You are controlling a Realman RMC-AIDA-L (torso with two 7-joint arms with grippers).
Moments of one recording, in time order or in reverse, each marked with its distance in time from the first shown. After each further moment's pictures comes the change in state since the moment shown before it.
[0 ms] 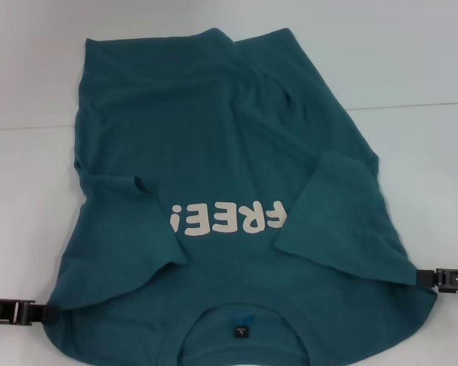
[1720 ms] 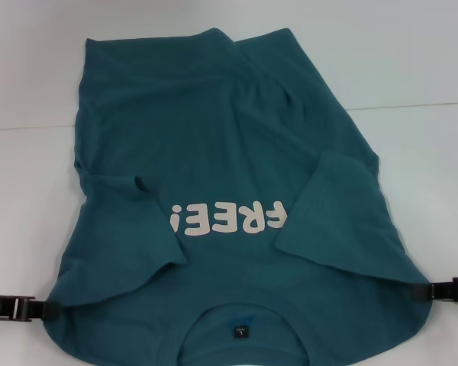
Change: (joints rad) left arm -0.007 0.004 0.000 0.000 -0.001 0.003 -0.013; right arm 0.032 0.042 0.047 0.028 -0.085 0.040 -0.040
